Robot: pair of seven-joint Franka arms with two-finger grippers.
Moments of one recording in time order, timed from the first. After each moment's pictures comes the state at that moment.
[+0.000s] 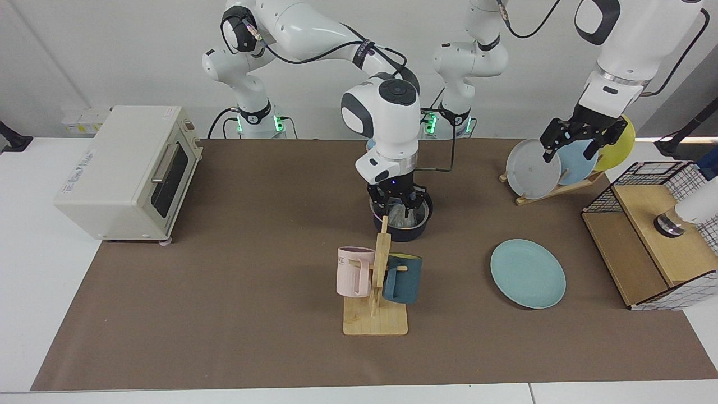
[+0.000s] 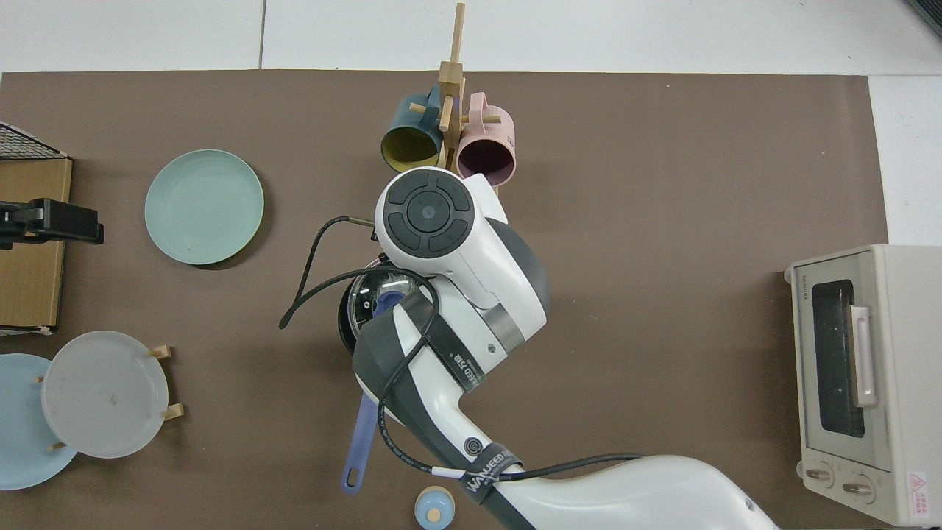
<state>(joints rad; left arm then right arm) -0.11 0.02 0.13 -1.55 0.01 1.64 0.01 0.62 0.57 0.01 -1.28 0.00 1.99 0.95</state>
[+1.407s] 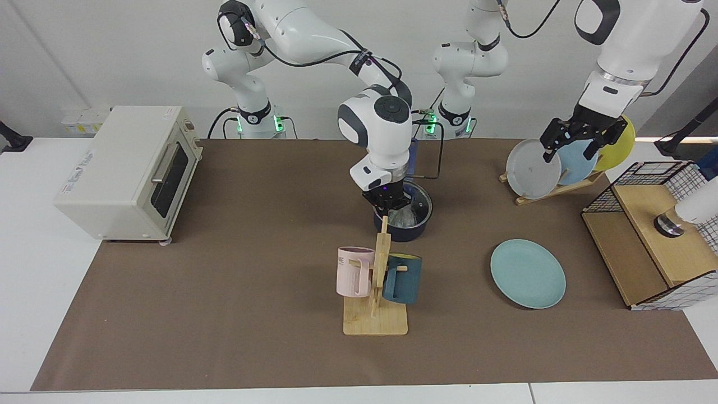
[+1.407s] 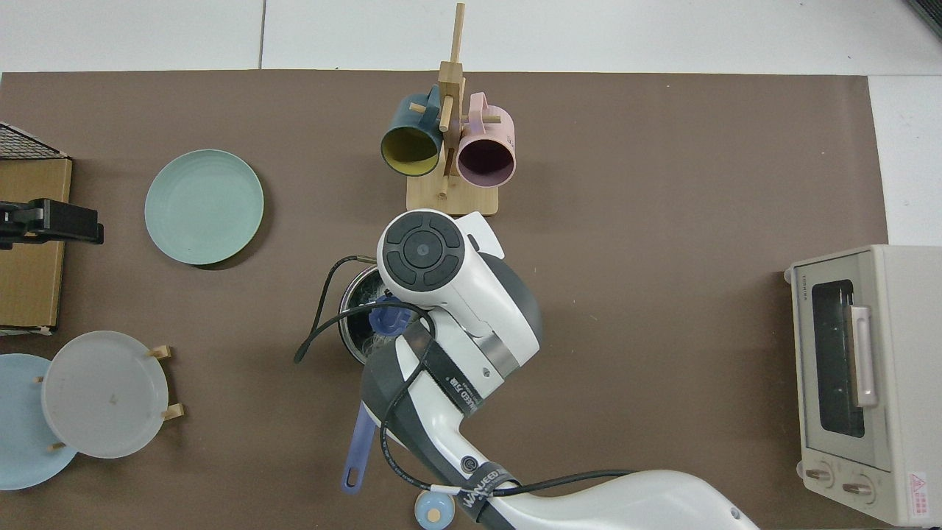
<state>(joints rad) -0.11 0.02 0.13 -1.55 0.01 1.64 0.01 0.64 0.52 0.02 -1.45 0.00 2.04 0.95</state>
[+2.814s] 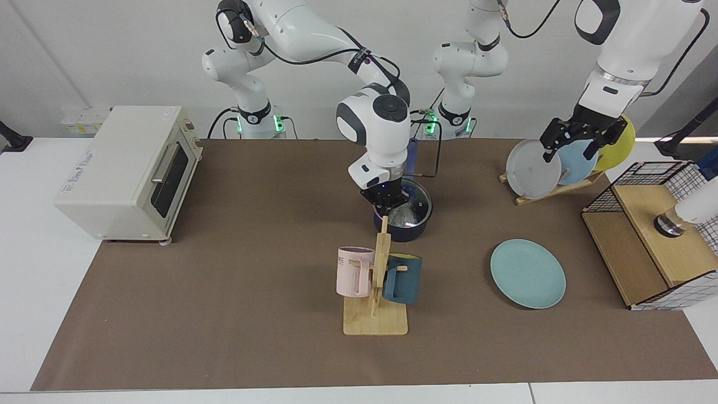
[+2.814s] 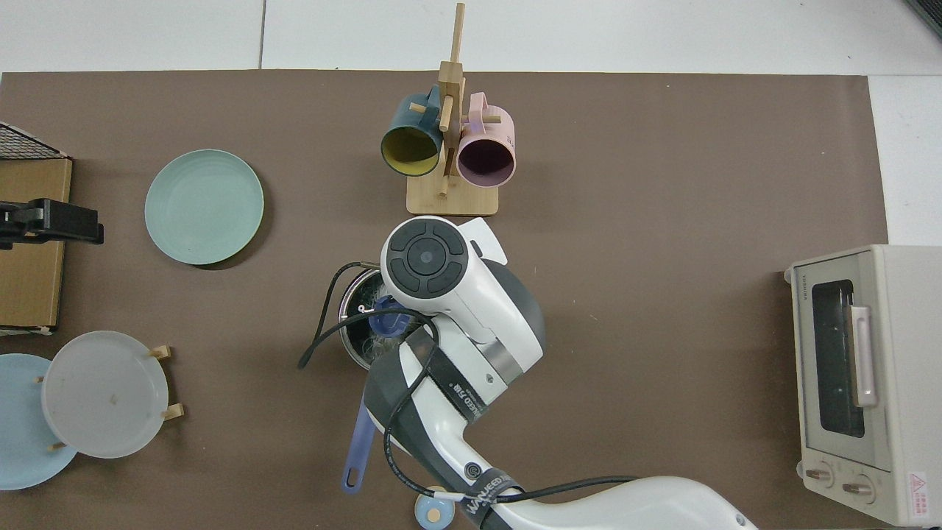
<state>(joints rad) -0.11 0.02 0.13 -1.55 0.01 1.64 0.01 0.64 0.50 0.03 -1.49 0.00 2.05 0.95</state>
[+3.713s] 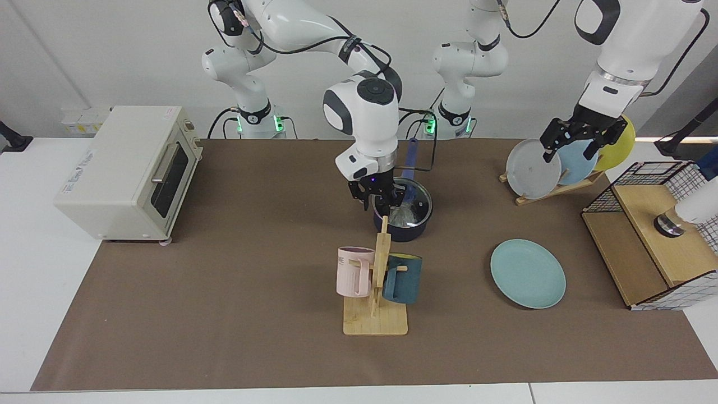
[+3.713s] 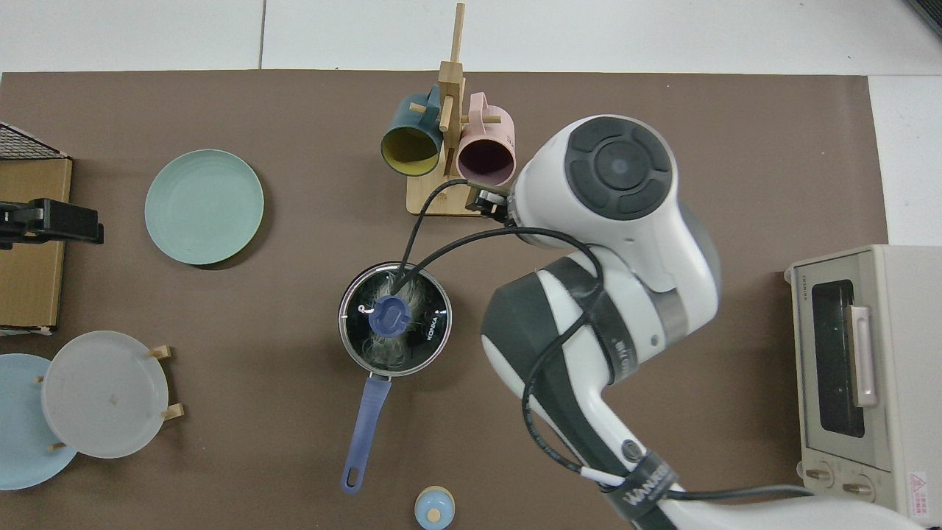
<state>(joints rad) -0.11 0.02 0.13 -1.55 0.01 1.64 0.01 0.45 0.33 0.00 -1.47 -0.01 1.95 0.80</state>
